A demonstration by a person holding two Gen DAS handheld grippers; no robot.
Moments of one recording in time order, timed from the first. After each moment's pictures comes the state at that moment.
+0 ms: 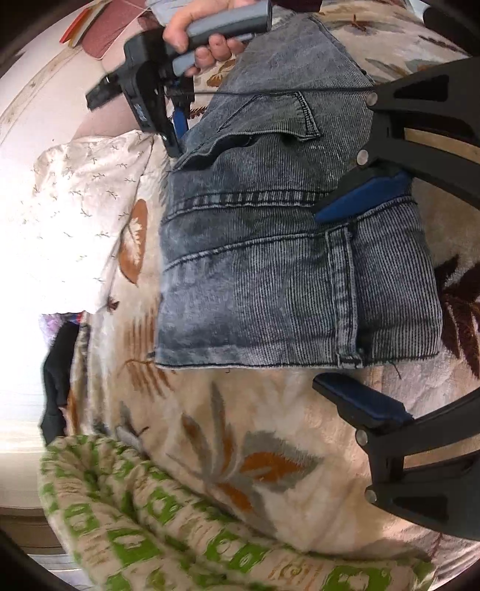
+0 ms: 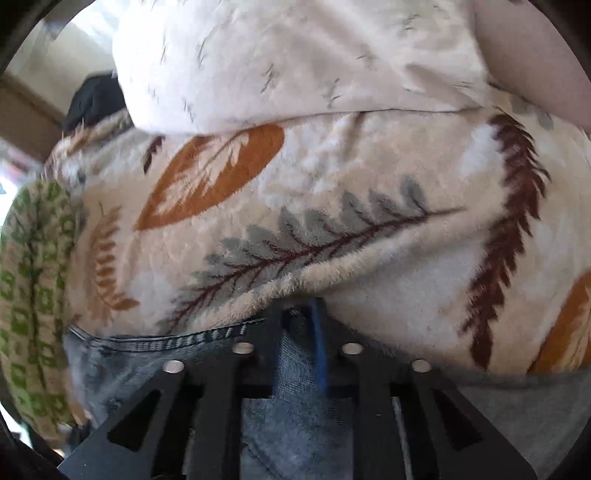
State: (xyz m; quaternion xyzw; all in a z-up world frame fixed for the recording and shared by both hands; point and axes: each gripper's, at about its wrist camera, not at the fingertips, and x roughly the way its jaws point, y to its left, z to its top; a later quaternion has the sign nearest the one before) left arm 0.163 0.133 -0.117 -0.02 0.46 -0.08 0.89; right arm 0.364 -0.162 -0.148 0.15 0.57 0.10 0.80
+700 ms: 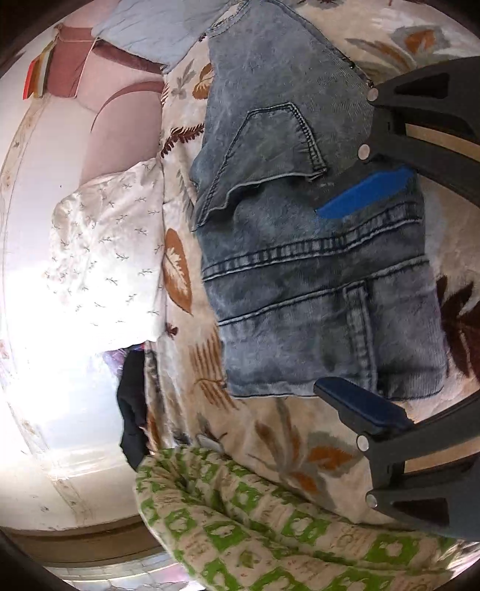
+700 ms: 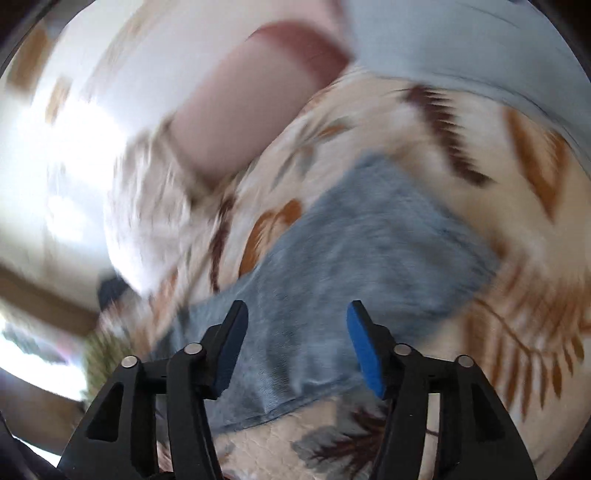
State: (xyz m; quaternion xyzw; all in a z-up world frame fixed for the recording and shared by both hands) left arm 0.138 0.093 -0.107 0.08 0.36 -0.08 0.93; right arm 0.062 -0.454 -0.128 0.45 0.34 -0.06 0.82
